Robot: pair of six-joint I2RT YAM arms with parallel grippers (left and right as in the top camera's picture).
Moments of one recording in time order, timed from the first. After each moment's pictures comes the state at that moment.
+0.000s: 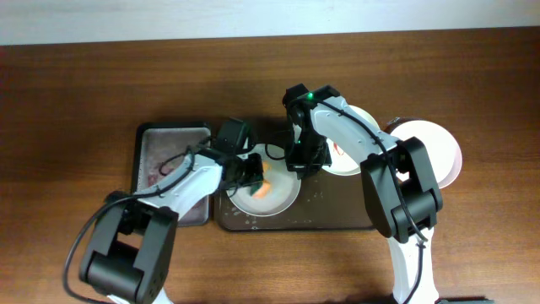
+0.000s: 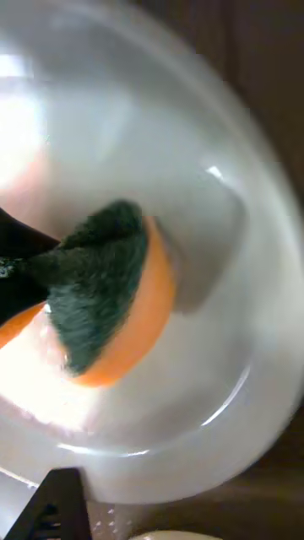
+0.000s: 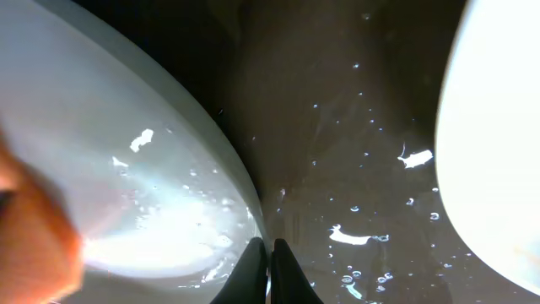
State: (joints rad) left arm -0.41 1.82 1.04 -0.44 0.22 -0.54; right arm 0.43 2.22 1.70 -1.21 -0.25 0.38
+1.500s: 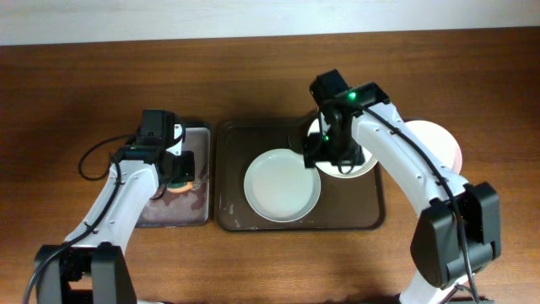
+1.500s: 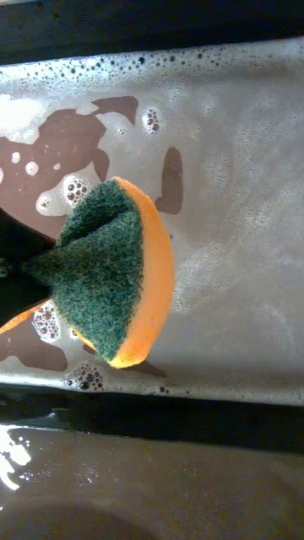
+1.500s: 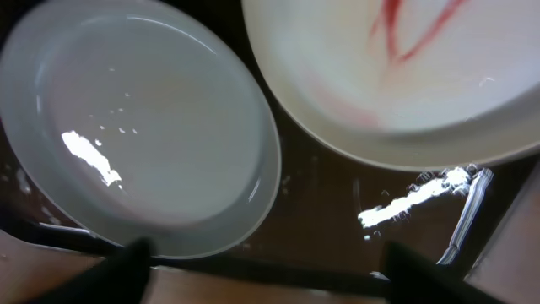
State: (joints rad) left arm -0.07 1.60 1.02 -0.66 -0.04 -0.07; right arm 0.37 1.86 1.51 -1.20 -0.14 0.32
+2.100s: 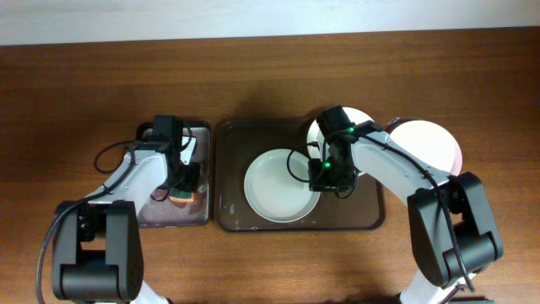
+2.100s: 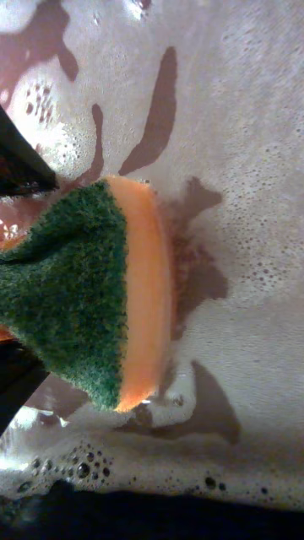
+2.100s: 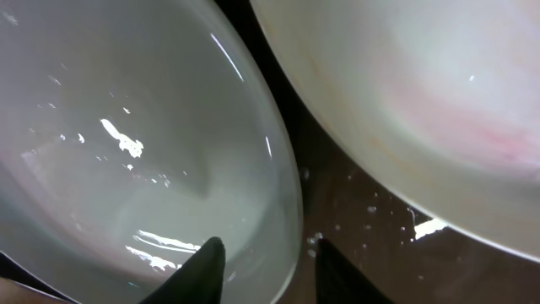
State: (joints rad) left arm -0.07 1.79 1.01 -0.63 -0.04 0.09; right arm 0.35 1.85 1.17 -0.83 -0.28 0.32
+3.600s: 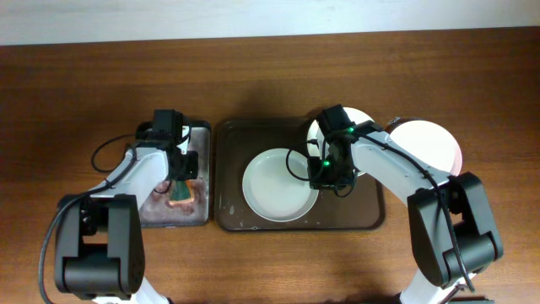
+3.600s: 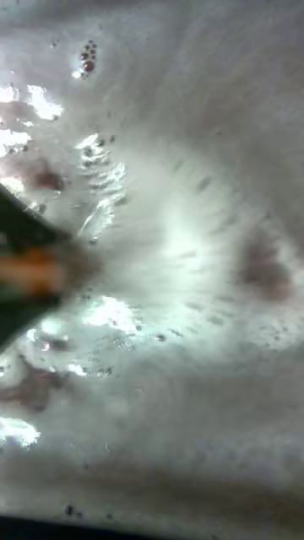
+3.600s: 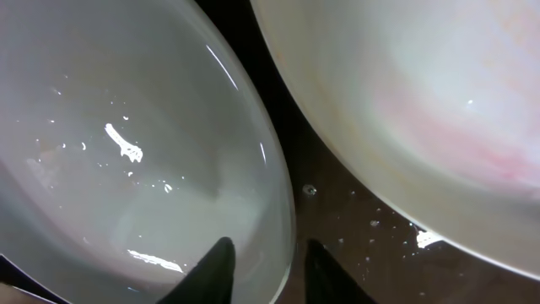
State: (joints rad) left arm -0.07 1.82 1.04 -0.52 -0.10 -0.02; right arm 0.35 1.85 1.17 -0.81 -0.28 0.32
